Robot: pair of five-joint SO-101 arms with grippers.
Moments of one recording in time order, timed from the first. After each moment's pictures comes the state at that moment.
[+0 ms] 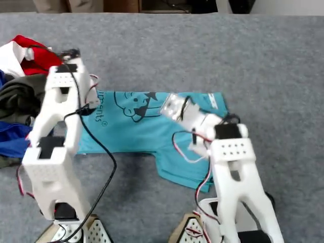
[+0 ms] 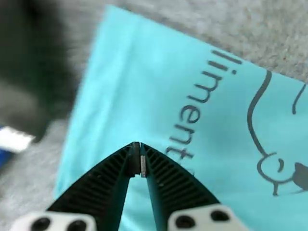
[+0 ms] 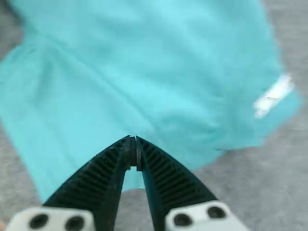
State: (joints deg) left arm -5.4 25.2 -5.4 72.6 5.5; right arm -9.2 -35.1 54.9 61.6 42.6
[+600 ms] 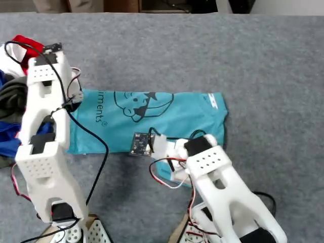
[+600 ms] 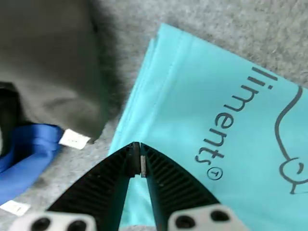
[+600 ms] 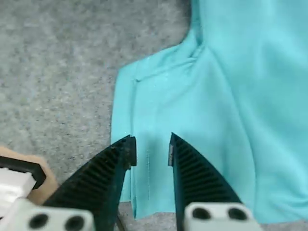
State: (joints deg) left arm -13.3 26.4 -17.5 84.3 1.0; right arm -27.6 -35.6 61.9 68.1 42.6
